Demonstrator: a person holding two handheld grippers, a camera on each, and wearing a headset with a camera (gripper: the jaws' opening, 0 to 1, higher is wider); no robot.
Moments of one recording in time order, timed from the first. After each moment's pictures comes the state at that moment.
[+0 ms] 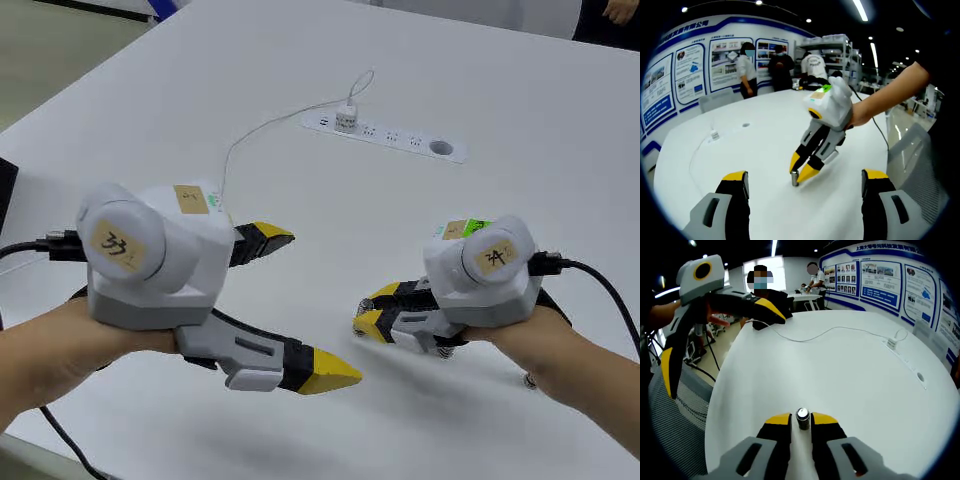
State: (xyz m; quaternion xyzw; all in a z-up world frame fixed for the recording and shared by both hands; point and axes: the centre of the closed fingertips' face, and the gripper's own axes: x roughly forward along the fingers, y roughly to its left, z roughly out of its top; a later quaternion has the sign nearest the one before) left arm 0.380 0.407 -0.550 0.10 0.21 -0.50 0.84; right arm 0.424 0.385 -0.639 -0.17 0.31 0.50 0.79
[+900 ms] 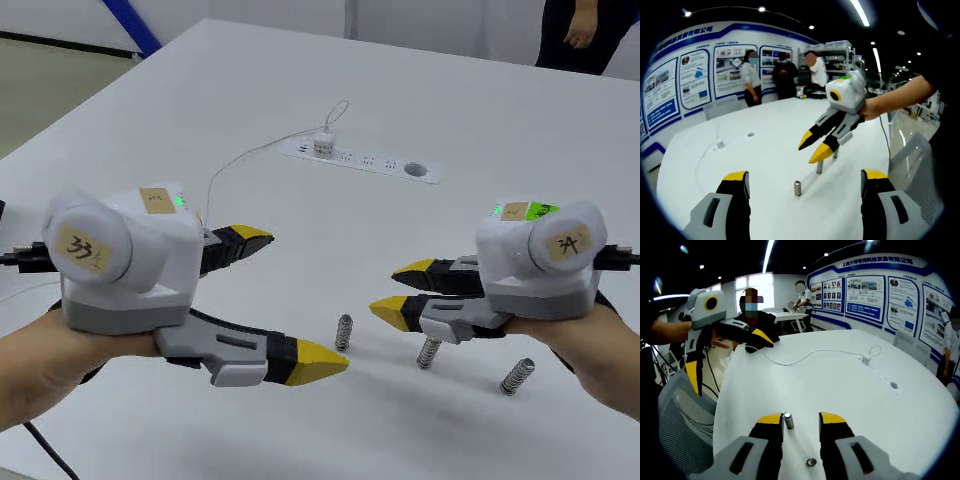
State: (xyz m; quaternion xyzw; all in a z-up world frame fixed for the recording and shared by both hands) left arm 0.382 0.403 -0.520 0.08 0.18 -0.49 0.85; right arm 0.429 0.334 -0.565 -0.13 0.24 0.46 0.85
